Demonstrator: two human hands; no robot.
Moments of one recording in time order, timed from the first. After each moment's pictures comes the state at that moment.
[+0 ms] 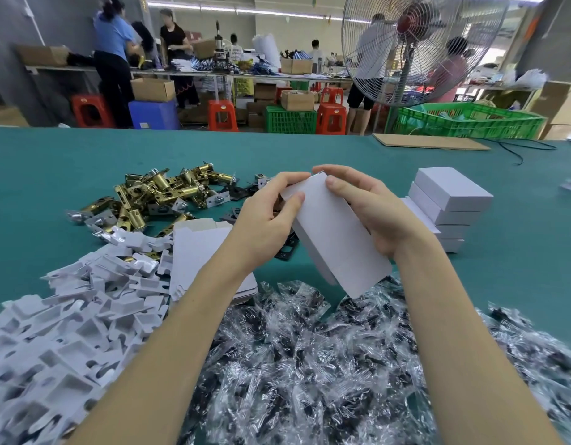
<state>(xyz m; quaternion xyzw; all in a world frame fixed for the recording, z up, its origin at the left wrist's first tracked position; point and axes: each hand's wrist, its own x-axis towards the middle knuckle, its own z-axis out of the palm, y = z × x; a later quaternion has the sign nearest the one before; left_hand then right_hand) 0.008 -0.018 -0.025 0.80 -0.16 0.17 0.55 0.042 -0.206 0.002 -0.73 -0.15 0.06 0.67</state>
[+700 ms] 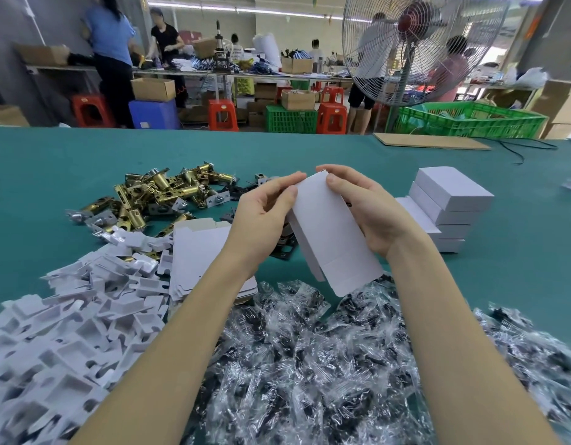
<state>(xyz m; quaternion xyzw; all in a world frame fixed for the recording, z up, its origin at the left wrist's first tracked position) 0.014 -0.025 -0.031 0.69 -0.09 0.16 0.70 0.046 -0.199 0.000 -0.68 -0.11 0.08 0.72</state>
